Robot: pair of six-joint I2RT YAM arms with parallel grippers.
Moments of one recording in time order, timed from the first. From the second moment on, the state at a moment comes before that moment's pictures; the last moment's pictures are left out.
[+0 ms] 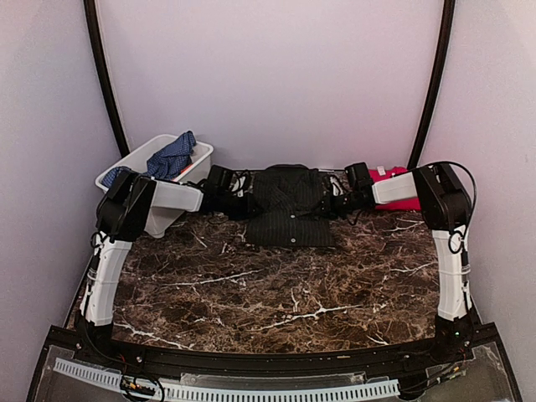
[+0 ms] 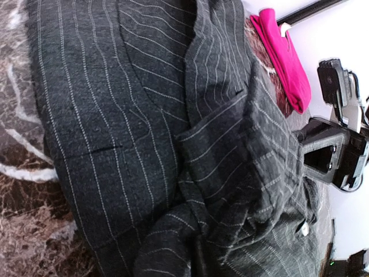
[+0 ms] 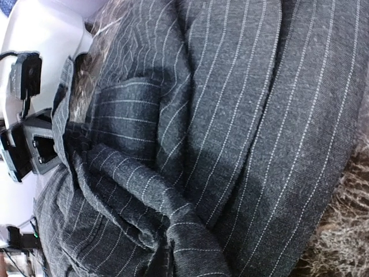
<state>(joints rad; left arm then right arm) -0.49 2.38 1.68 0.02 0.50 -0.54 0.32 2.26 1.50 -0.06 -0.68 0.36</state>
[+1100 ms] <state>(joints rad) -0.51 1.87 1.15 0.15 0.73 -0.48 0.54 1.87 1.18 0.05 -0.85 0.48</state>
